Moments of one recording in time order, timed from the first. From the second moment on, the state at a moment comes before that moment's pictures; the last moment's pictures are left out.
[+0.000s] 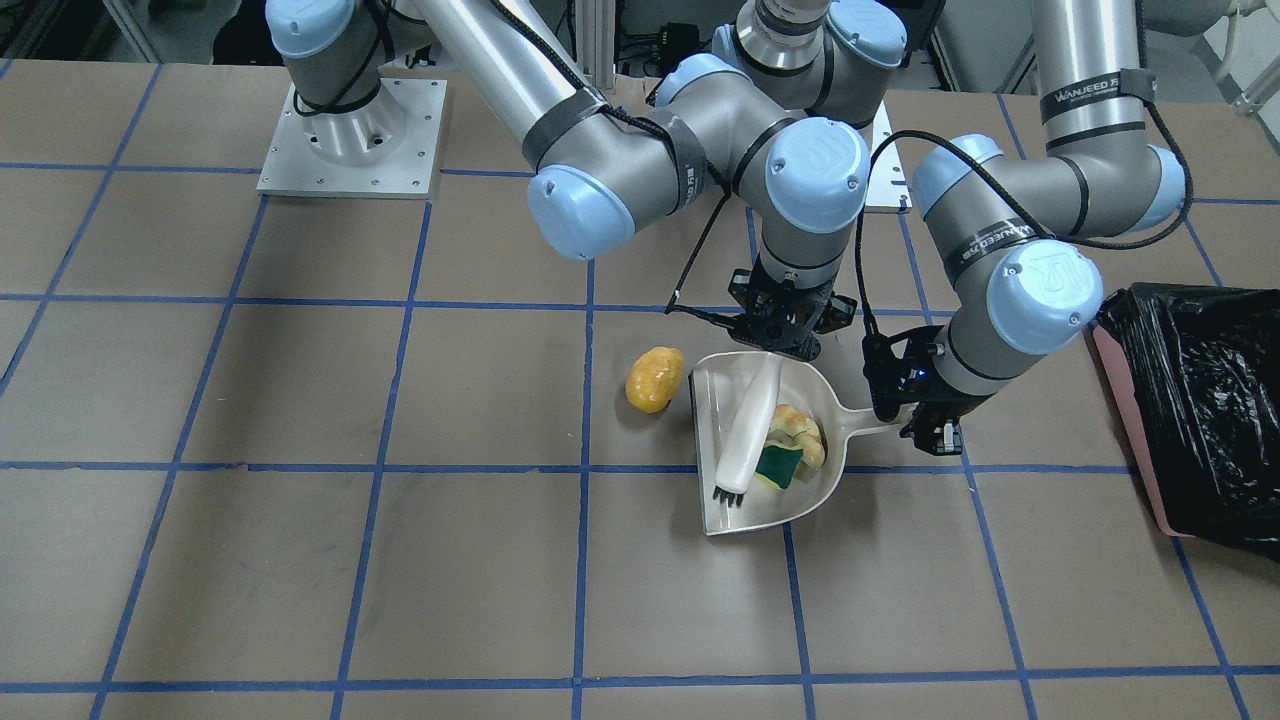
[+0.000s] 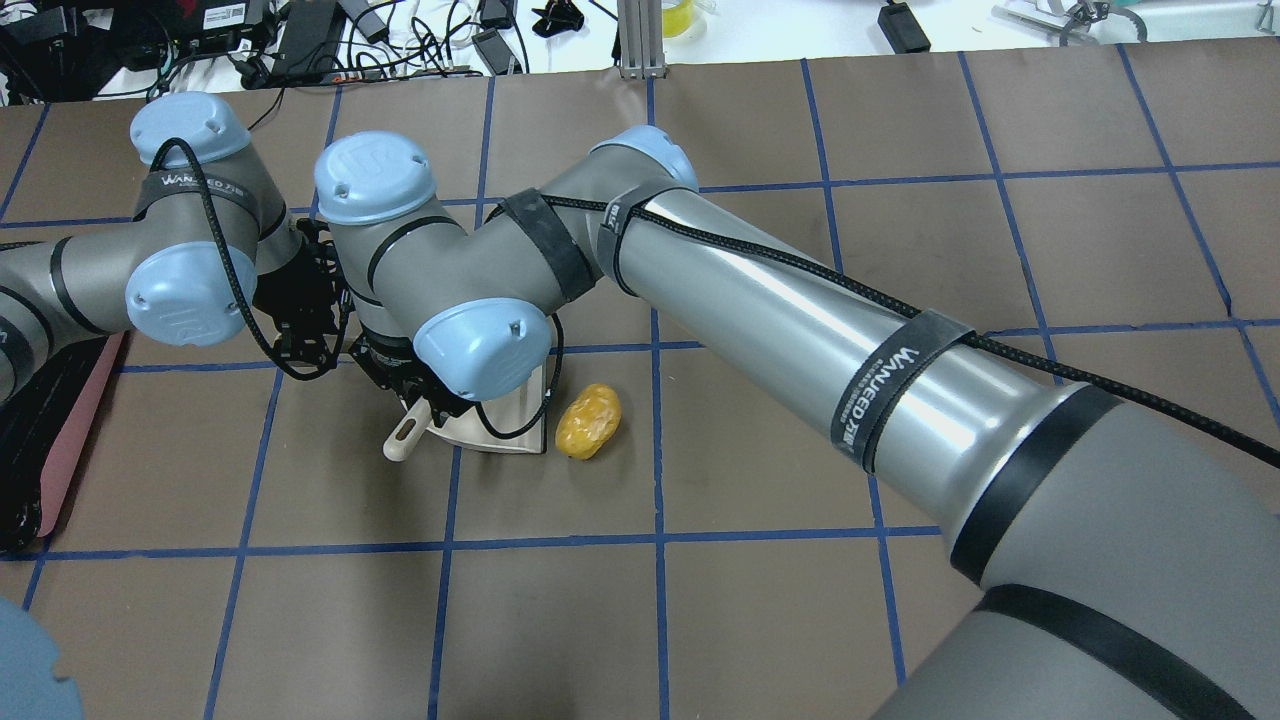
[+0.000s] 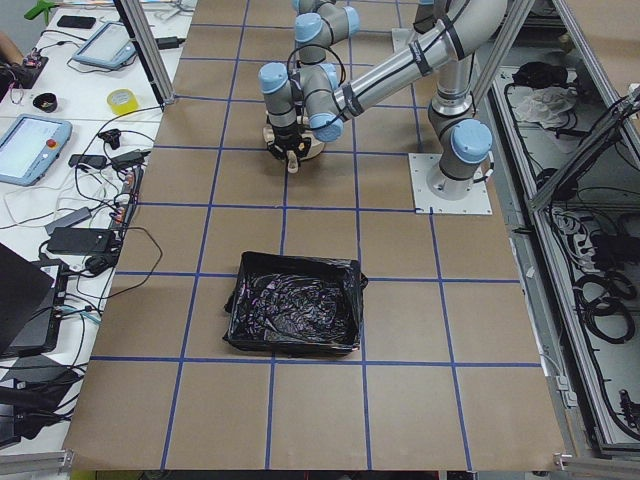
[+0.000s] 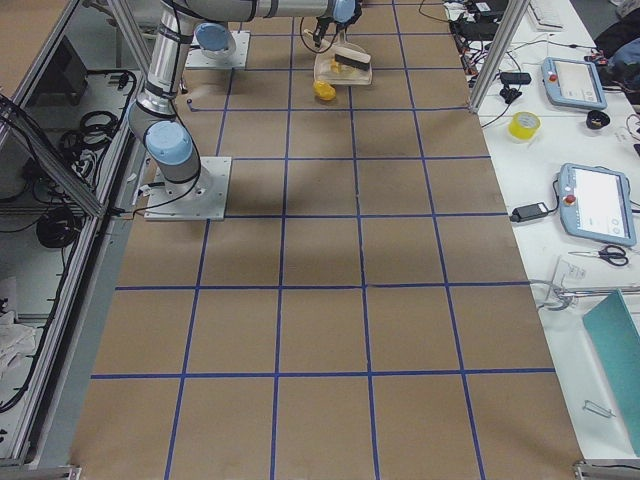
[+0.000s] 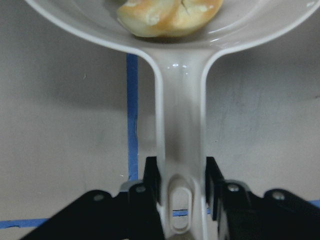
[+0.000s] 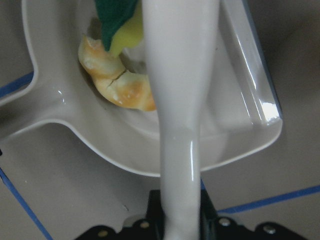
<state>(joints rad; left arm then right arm) -1.38 -1.84 -1.87 -1.11 1.68 1.72 2.26 -0.98 1.28 -1.84 -1.33 1.07</state>
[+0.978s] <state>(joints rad) -1.38 -1.84 -1.87 -1.11 1.68 1.73 2.23 -1.11 1.38 -1.58 -1.47 1.07</state>
